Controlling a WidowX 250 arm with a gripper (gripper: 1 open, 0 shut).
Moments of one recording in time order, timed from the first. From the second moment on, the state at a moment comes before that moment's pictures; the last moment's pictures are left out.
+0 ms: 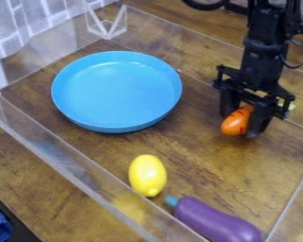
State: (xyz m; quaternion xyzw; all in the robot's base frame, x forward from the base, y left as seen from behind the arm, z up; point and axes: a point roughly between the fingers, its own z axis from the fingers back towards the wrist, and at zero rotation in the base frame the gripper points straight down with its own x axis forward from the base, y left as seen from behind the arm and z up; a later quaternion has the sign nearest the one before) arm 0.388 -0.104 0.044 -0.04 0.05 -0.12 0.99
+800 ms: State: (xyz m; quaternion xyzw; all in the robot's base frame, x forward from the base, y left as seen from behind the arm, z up) arm 0.387 -0.093 0.049 -0.03 0.07 -0.12 0.99
